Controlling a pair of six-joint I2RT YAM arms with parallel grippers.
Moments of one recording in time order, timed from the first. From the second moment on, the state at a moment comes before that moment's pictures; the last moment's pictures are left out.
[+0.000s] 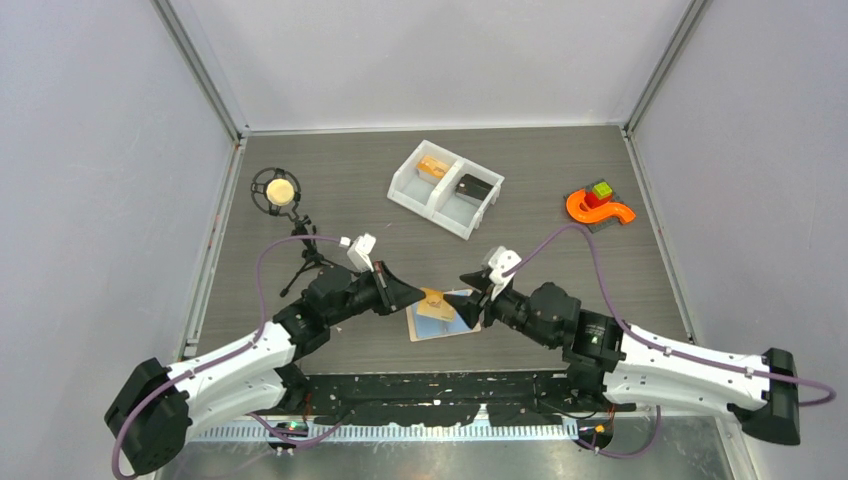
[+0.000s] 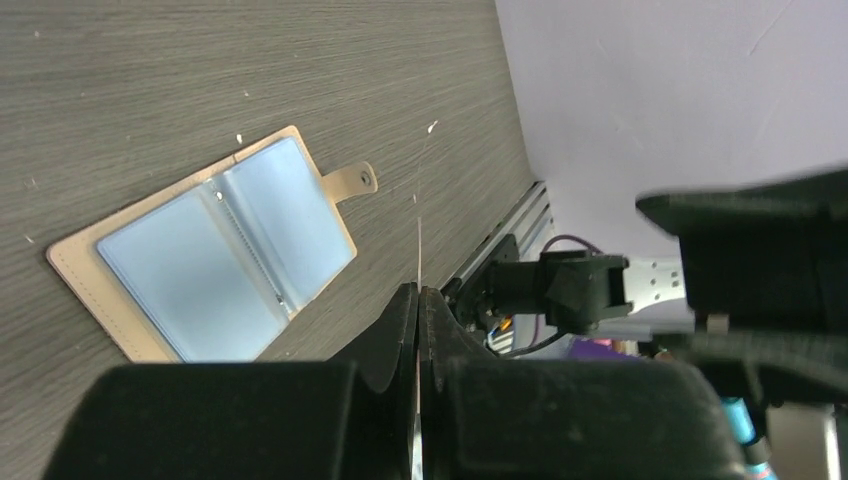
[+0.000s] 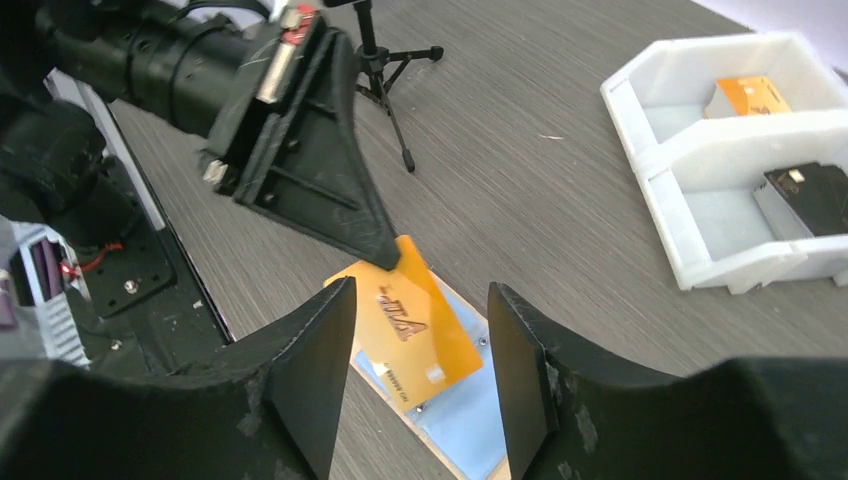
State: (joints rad) left arm -0.78 0.90 0.34 0.30 0.21 -1.02; right arm 1.22 0.72 0.52 0.08 0.30 0.07
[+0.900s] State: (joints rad) left arm -0.77 0.81 0.42 0.15 0.66 -0.75; right arm 0.98 0.93 0.56 0.00 -0.49 0.13
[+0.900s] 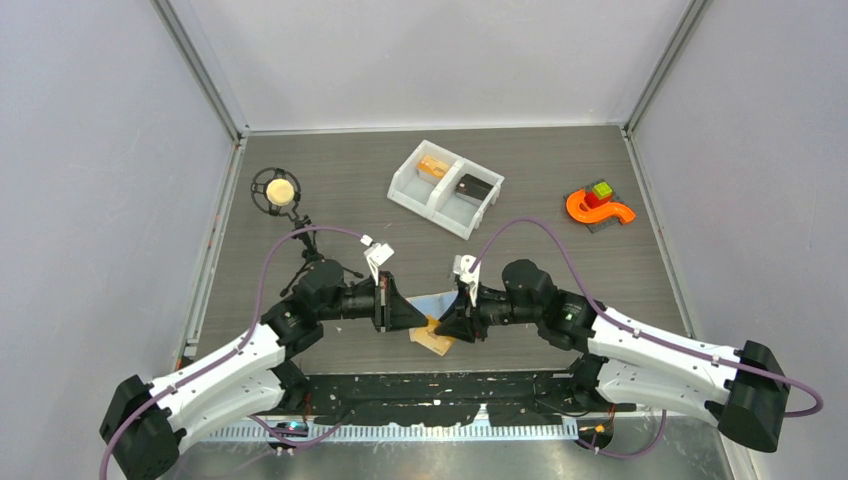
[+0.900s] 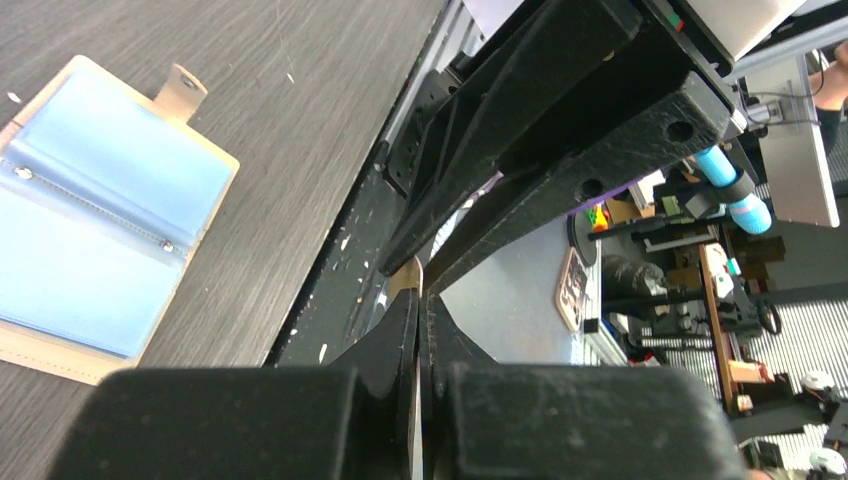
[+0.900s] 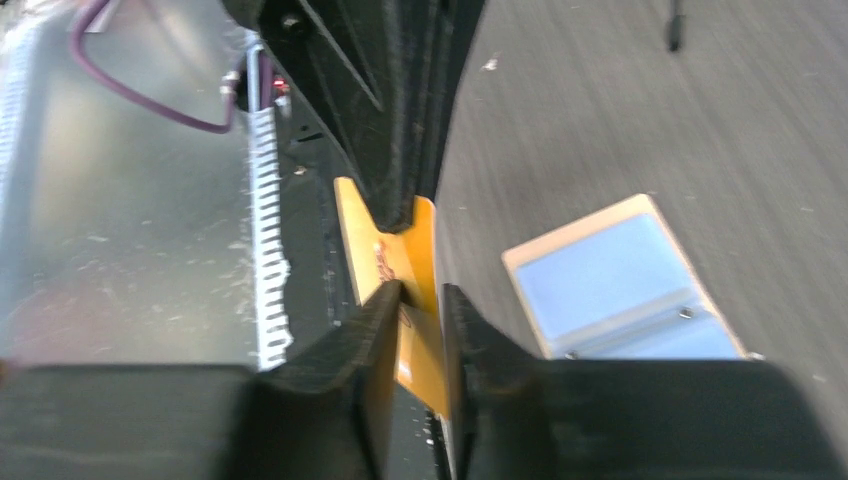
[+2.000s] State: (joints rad) left arm -0.76 0.61 0.43 0.14 0.52 -0.73; right arm 0.92 0.71 0.35 0.49 -0.14 0.72
